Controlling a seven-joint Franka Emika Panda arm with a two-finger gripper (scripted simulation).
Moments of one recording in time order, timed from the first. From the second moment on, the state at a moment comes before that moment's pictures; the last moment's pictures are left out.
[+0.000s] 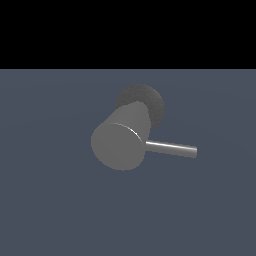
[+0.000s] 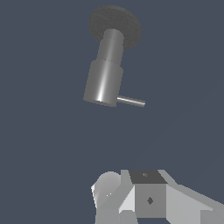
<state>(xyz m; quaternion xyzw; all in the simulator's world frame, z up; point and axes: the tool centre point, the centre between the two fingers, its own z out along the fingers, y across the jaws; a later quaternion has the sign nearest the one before) -0.251 -0.023 0.501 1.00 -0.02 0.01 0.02</state>
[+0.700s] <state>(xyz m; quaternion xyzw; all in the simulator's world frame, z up) -0.251 -0.027 0.506 1.00 -0.02 0.04 -0.09</state>
